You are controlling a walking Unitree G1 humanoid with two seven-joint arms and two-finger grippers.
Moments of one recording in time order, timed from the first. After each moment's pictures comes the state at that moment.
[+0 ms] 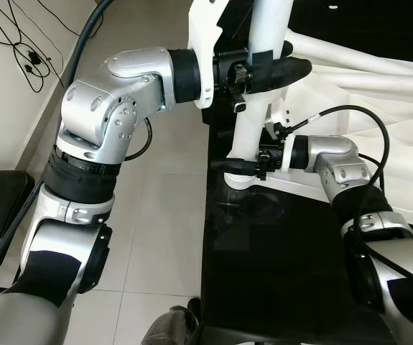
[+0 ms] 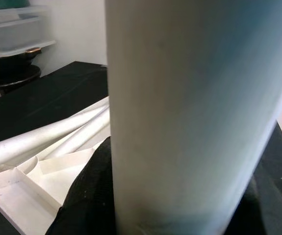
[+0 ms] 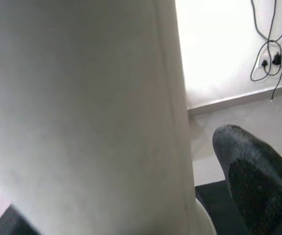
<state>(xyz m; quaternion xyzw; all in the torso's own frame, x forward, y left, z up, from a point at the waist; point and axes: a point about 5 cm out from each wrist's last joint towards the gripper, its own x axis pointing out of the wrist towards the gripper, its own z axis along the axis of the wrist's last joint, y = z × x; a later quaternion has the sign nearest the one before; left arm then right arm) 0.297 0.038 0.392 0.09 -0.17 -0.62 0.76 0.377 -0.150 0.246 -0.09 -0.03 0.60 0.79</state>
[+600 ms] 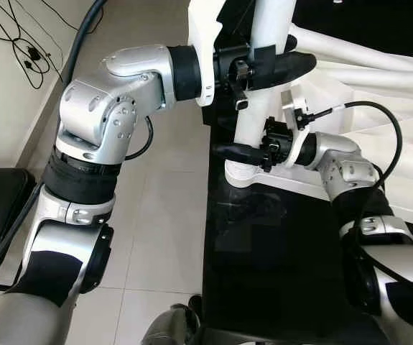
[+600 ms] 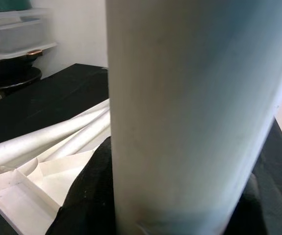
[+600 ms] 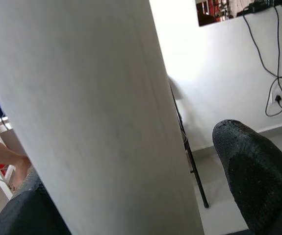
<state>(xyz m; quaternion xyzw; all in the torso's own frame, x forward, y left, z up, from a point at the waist) 0.296 0.038 0.394 0.08 -0.18 -0.62 0.76 0.370 -0.143 0.260 0.00 -0.09 0.63 0.77</state>
